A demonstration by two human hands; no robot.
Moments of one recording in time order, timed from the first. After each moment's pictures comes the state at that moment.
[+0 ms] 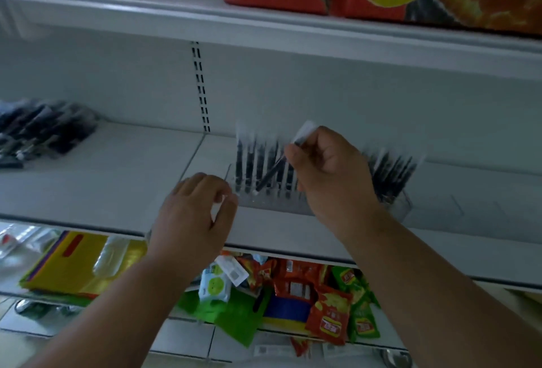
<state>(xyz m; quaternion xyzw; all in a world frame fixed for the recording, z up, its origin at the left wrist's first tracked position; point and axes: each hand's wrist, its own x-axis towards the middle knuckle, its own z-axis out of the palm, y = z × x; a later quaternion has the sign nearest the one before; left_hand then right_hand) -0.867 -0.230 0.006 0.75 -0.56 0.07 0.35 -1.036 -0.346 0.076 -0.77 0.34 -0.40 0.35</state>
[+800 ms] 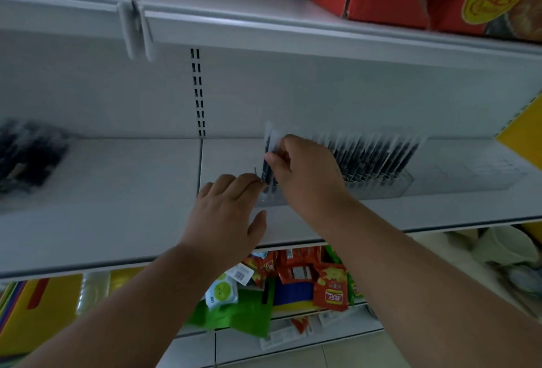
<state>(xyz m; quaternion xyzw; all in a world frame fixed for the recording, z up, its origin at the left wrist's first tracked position) -0.795 -0.244 -0.010 0.62 -0.74 0.07 0.24 -0.938 -0.313 0.066 -0.83 0.47 -0.27 0.10</state>
